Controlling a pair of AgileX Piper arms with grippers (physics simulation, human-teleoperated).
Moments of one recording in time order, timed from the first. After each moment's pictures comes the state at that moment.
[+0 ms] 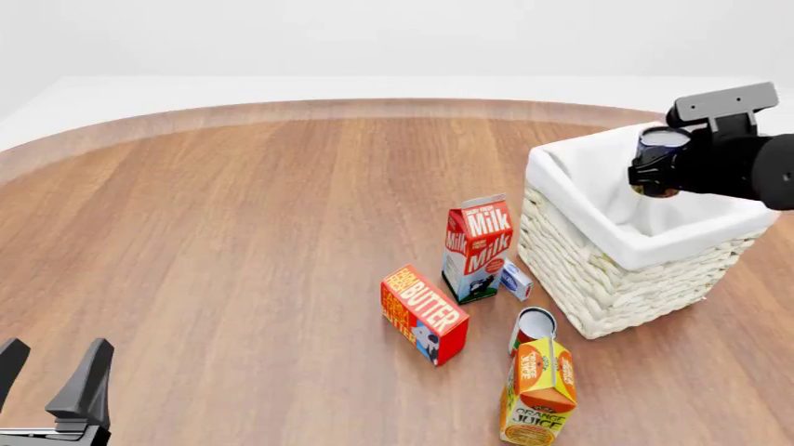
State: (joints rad) left arm 0.00 0.01 0.00 0.00 0.00; right arm -0.09 1.42 -1.12 0.34 -0.22
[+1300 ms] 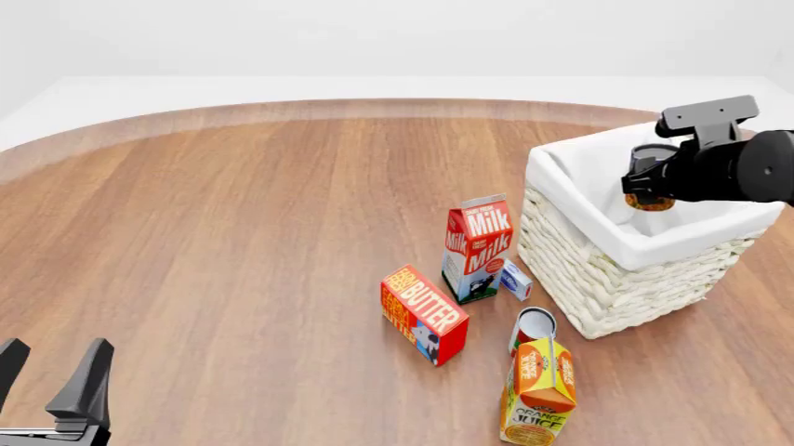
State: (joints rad) left arm 0.00 0.01 0.00 0.00 0.00; right arm -0.10 1.50 -1.16 0.41 -0.21
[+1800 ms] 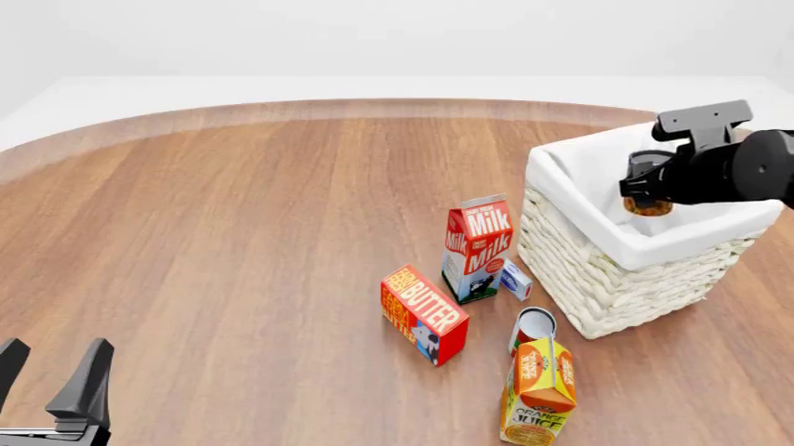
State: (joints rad) left arm 0.00 0.01 0.00 0.00 0.00; right arm -0.10 1.52 -1.17 0.44 -0.21
